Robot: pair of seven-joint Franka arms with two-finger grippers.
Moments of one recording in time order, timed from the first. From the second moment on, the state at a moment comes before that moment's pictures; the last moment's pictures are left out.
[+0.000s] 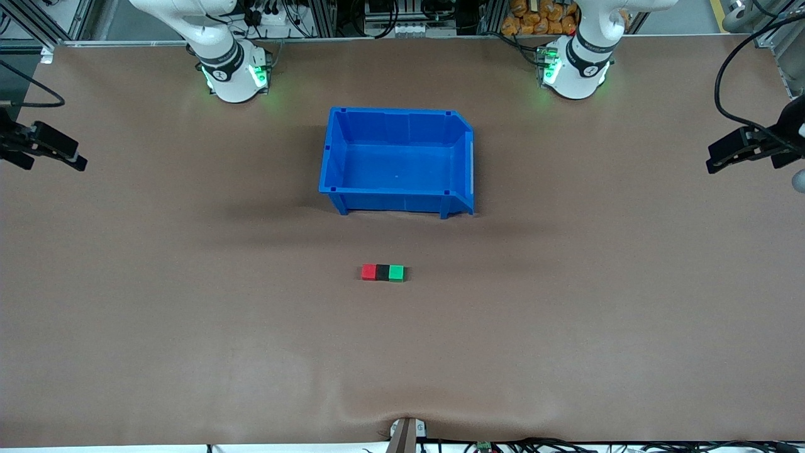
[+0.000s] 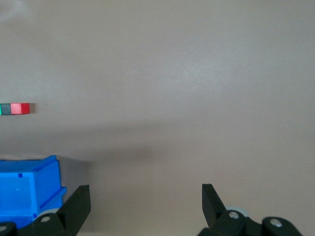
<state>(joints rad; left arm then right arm) -0.16 0.16 0.07 -1.22 0.09 1.36 -0.10 -0.05 -0.05 -0.04 -1.58 0.05 1.54 -0.02</state>
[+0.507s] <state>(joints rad) -0.15 0.08 0.06 -1.33 0.07 1.40 -0.10 -0.04 -0.05 -0.04 -1.56 0.05 1.44 -0.02</state>
